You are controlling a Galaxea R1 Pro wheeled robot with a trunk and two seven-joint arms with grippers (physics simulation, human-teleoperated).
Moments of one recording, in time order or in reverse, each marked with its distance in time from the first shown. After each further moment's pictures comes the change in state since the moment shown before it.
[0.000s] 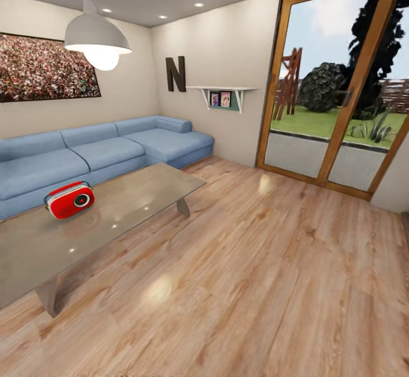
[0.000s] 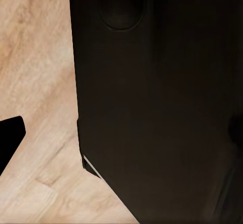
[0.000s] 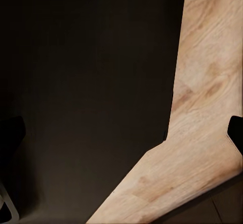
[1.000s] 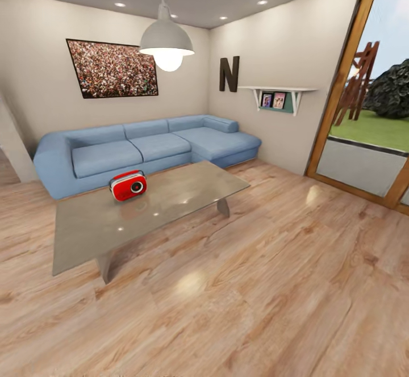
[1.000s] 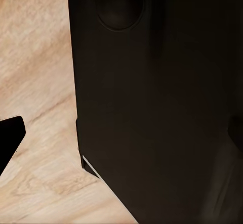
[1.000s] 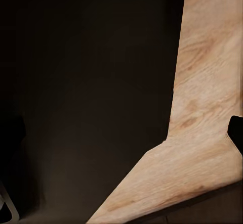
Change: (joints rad) left arm 0.000 -0.002 0.000 0.000 0.000 0.000 0.000; right arm 0.000 0.000 -0.002 0.000 0.000 0.000 0.000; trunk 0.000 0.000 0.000
